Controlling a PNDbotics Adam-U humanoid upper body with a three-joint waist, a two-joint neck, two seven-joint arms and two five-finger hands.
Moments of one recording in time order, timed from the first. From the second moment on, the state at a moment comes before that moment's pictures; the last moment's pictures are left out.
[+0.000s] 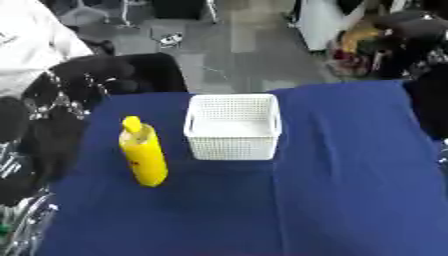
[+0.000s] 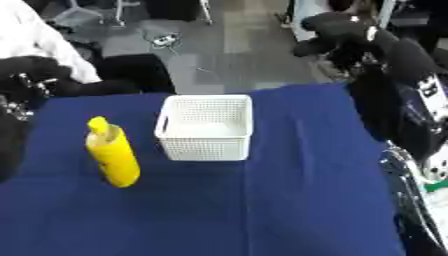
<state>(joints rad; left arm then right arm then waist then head) -0.33 0.46 -0.12 -1.98 0.27 -0.39 -0.11 -0.51 -0.40 0.05 -1.98 -0.22 -0.25 0.33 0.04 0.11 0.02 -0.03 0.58</state>
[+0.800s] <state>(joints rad) -0.33 0.46 -0.12 -1.98 0.27 -0.39 -0.11 -0.51 -0.40 0.05 -1.98 -0.21 -0.25 0.33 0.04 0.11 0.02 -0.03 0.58</state>
